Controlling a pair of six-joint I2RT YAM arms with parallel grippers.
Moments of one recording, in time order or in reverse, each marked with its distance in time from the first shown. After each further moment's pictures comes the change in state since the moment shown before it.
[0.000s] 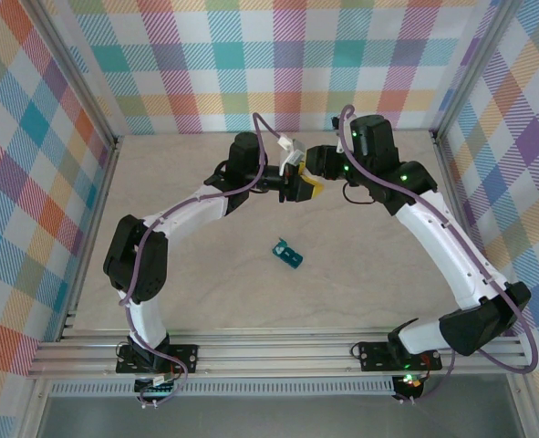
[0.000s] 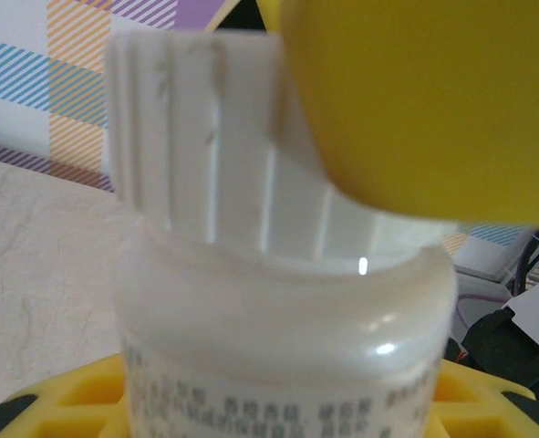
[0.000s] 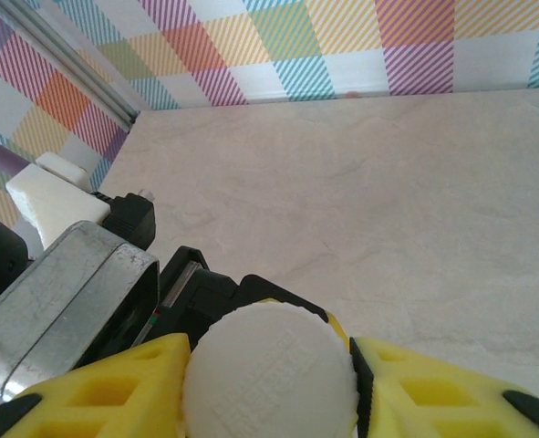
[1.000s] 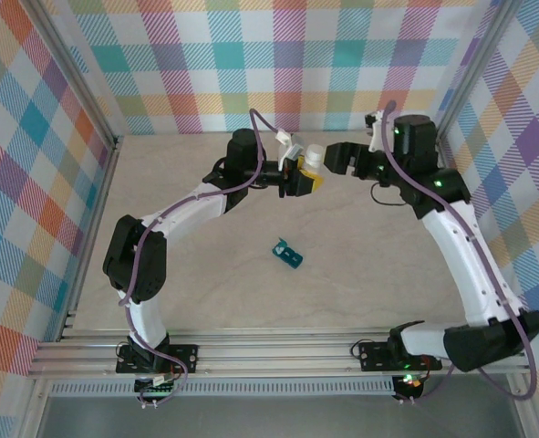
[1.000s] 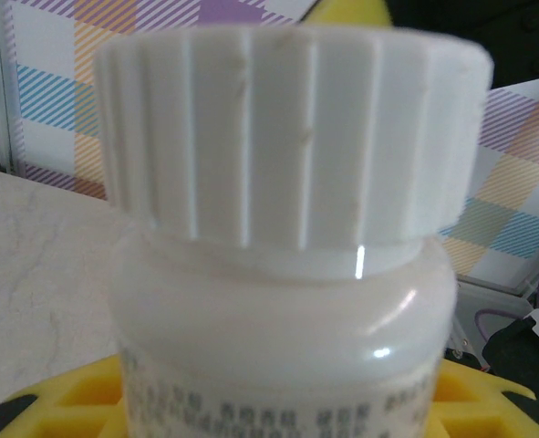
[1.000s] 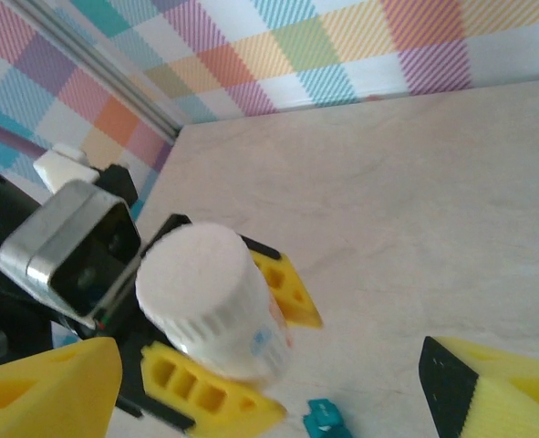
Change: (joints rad) left arm 0.007 0.000 0.025 0.008 -0.026 -0.004; right arm -0.208 -0.085 -0.054 0.012 -0.305 0.010
